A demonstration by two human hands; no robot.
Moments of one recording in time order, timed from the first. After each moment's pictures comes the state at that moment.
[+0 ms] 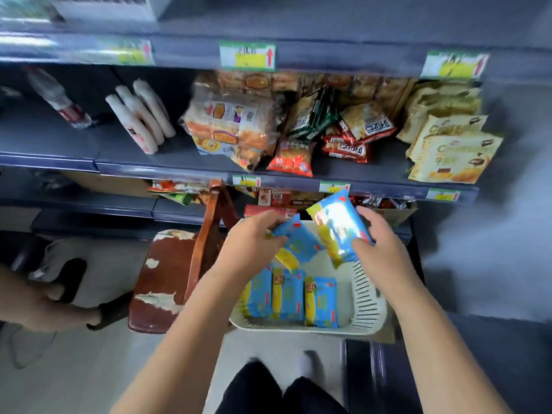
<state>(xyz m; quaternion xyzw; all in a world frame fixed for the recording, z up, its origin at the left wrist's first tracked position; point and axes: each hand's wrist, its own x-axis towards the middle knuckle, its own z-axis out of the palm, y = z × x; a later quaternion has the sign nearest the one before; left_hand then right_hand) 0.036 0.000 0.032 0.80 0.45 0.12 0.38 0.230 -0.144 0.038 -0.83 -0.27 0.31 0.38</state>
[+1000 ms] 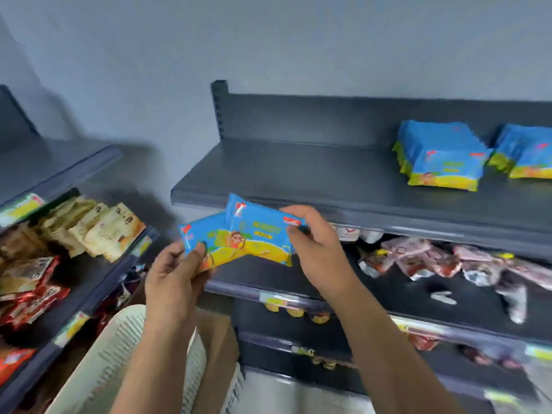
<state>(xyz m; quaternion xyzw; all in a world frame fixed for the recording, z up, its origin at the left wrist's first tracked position) 0.056 -0.229 0.181 0.56 0.05 0.00 0.83 0.010 -0.438 0.209 -0.75 0.06 -0.20 0.63</state>
